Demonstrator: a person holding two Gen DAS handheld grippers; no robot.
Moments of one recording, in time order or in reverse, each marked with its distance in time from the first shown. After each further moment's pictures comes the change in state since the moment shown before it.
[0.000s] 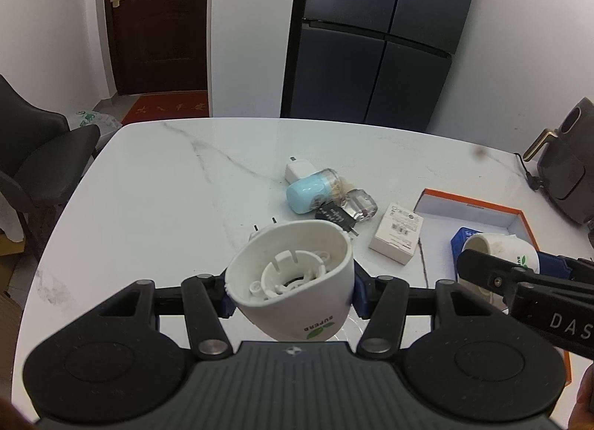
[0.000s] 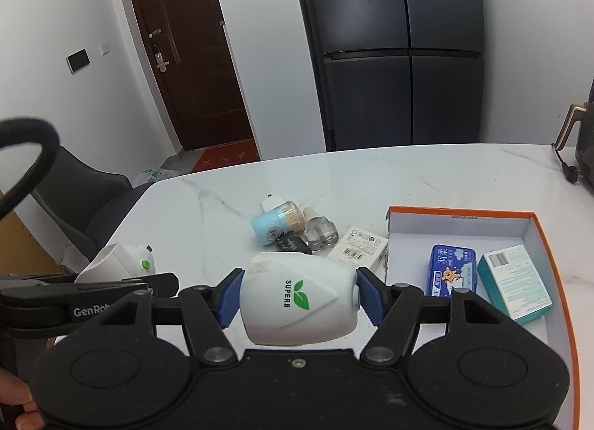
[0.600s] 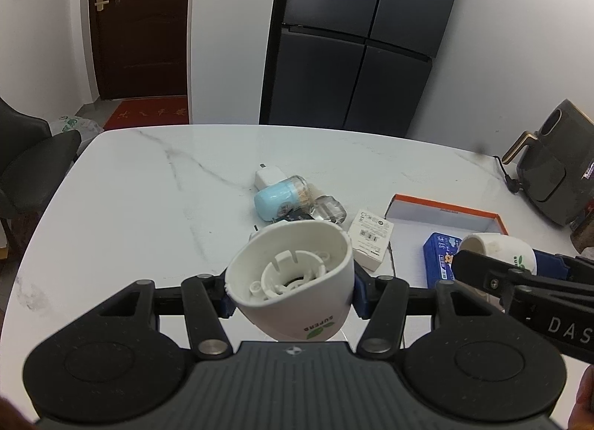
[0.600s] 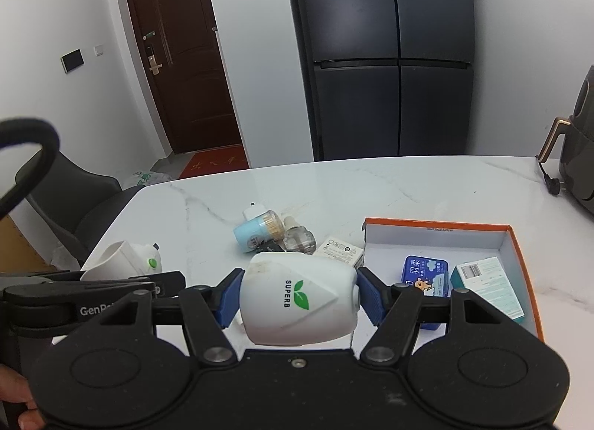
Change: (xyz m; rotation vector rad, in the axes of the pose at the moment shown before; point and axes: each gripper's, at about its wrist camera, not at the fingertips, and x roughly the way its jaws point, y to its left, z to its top) left arm -0.002 -0.017 0.001 0.004 -0.015 -0.054; right arm -0.017 -0.013 0.004 -0.019 -0.017 -0.037
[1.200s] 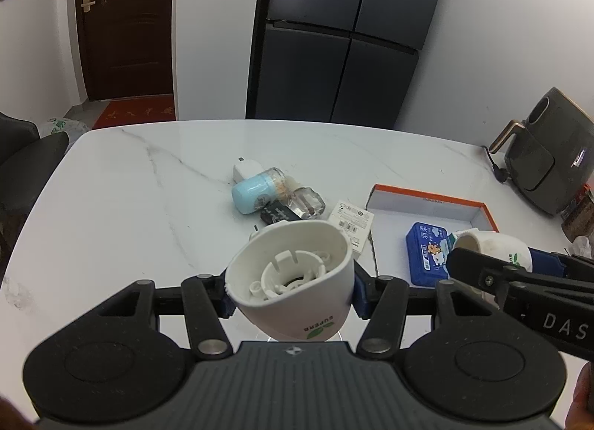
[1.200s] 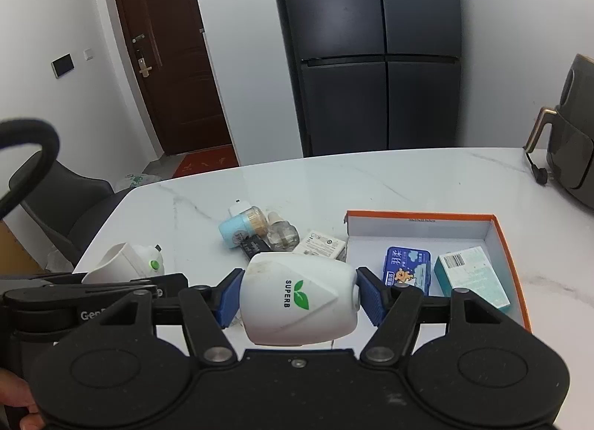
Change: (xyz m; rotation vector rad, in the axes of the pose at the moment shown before) left arm 0.003 -0.022 -0.005 0.024 0.013 -0.024; right arm -0.004 -0.018 -0.005 0.030 0.005 -0.021
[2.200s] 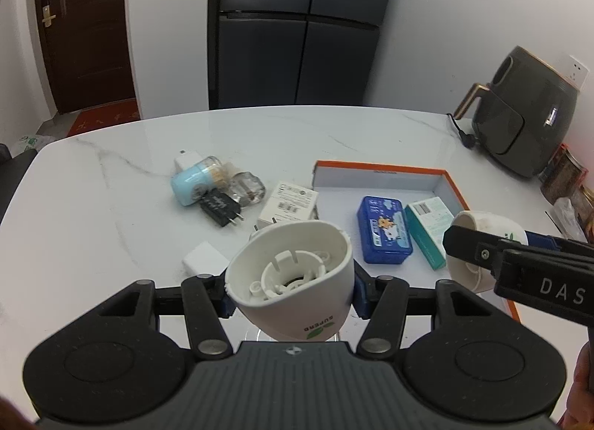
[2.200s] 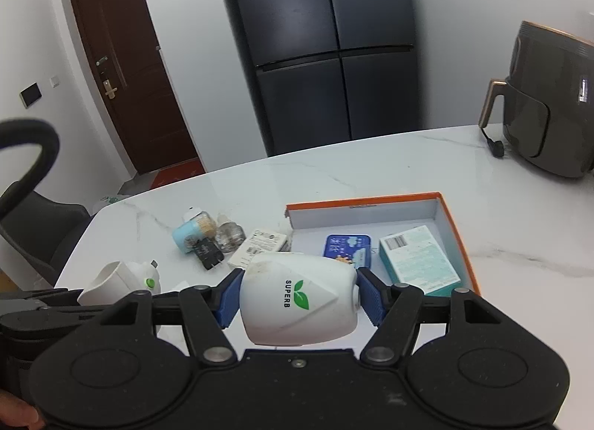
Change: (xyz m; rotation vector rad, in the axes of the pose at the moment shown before) left arm 0.016 -0.062 -0.012 0.101 0.037 -0.050; right arm -0.019 -0.061 -0.014 0.111 -0.017 -0.066
